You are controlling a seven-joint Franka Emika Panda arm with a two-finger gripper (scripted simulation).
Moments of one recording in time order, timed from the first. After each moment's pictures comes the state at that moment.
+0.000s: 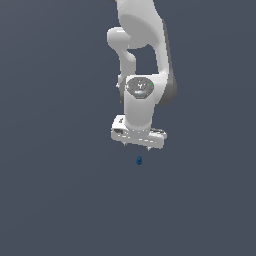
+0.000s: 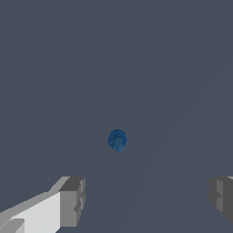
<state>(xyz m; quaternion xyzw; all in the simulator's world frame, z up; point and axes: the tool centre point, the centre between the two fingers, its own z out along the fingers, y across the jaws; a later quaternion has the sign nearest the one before) 0.023 0.036 0.134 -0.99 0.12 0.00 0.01</state>
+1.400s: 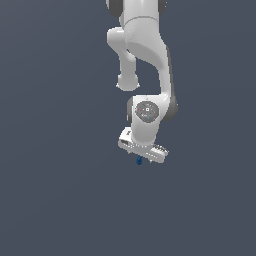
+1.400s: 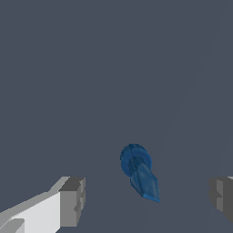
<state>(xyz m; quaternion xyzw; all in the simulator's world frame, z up) 0.035 0.055 0.064 -0.98 0.21 0.00 0.00</state>
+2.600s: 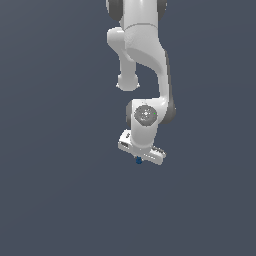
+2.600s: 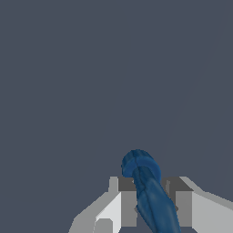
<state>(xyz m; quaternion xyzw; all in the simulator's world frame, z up) 0.033 0.053 0.046 -0.98 0.21 0.00 0.00</state>
